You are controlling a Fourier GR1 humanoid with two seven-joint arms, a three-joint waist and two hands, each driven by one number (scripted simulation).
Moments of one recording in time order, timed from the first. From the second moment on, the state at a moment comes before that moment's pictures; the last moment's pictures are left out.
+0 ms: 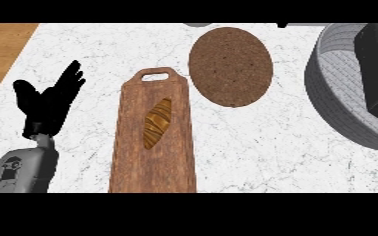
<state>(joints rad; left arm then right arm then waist) -0.24 0.24 0.16 -1.39 0.04 -0.07 0.22 -1.16 -0.40 -0.68 -0.50 1.90 -0.71 1.11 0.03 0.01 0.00</state>
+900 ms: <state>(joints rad) -0.24 0.25 0.17 -1.37 0.04 -0.08 0.22 -1.05 -0.38 -0.82 -0.64 1.91 -0.94 1.08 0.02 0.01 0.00</state>
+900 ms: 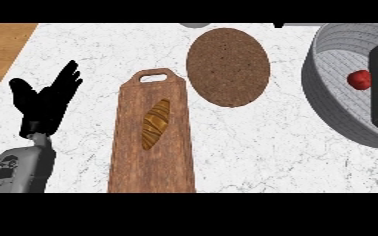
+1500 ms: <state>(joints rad) -0.19 0.26 0.20 -1.38 0.04 -0.07 0.23 -0.87 -0.12 -0.86 -1.18 1.80 -1.03 1.09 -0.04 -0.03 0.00</state>
